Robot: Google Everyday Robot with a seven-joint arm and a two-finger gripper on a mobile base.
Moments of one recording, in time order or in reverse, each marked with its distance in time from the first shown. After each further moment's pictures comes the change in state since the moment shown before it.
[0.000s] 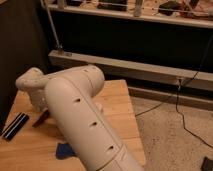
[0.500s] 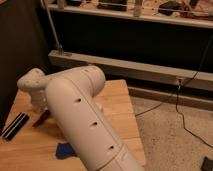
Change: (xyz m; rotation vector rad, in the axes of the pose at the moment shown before) arm 0.007 0.004 0.009 0.013 0.009 -0.025
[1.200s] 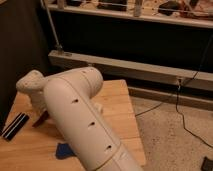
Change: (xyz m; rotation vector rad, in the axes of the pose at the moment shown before) arm 0.002 -0.001 0.006 0.012 0.018 -0.010
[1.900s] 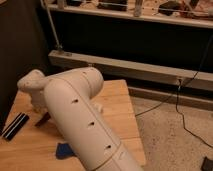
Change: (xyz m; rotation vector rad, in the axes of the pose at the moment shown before) arm -0.004 -0.005 0.001 0.007 0.007 0.002
